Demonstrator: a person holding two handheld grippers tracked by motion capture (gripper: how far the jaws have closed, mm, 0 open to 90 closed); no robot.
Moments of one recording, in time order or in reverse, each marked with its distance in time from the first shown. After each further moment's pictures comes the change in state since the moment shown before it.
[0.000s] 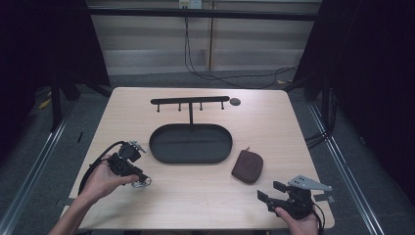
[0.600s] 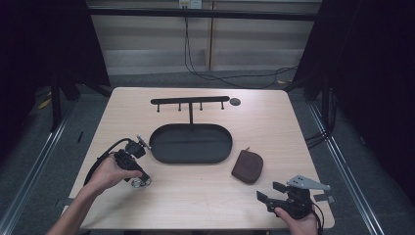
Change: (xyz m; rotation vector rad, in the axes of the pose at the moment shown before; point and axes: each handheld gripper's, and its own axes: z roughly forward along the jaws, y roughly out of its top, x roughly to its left) left arm 0.017 0.014 0.021 0.105 -0.055 -0.031; right arm 0.000 0.000 0.002 0.020 0.003 -0.002
